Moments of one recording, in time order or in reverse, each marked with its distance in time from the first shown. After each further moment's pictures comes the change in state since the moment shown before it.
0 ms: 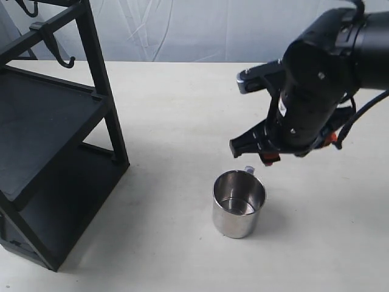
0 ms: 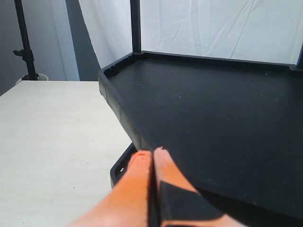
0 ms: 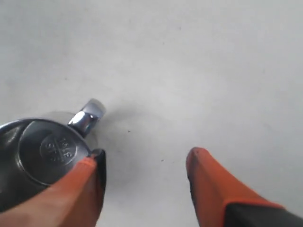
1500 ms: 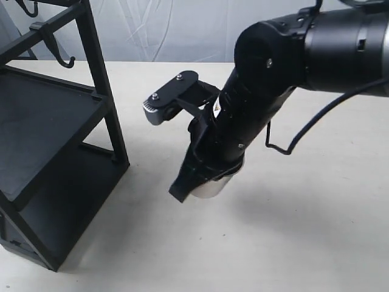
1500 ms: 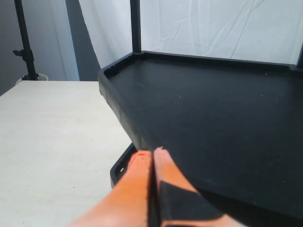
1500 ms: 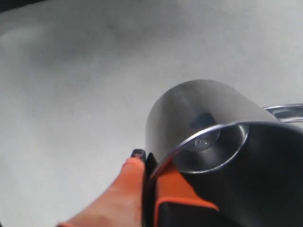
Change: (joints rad) left arm 0.000 0.000 0.000 0.000 0.000 0.000; right arm 0.129 0.075 -0.086 0.478 -0.106 -0.796
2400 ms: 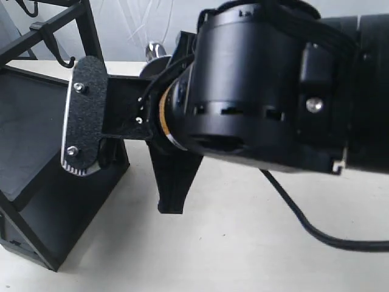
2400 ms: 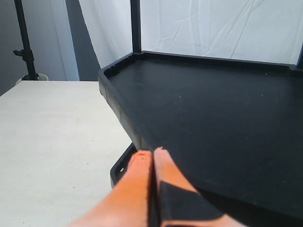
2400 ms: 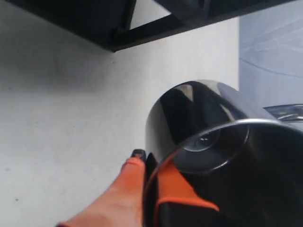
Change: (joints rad) left arm 0.000 0.000 0.000 0.000 0.000 0.000; right arm 0.428 -0.127 -0.061 -0.895 0.023 0.263
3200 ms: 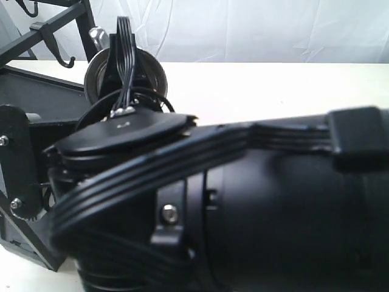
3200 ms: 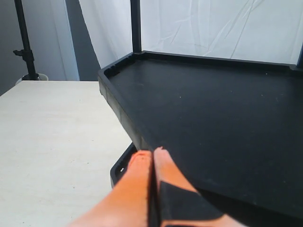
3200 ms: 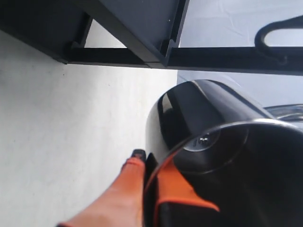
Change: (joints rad) left arm 0.000 0.000 0.000 0.000 0.000 0.000; right arm 0.169 0.136 -0.065 -0.357 0.132 0.171
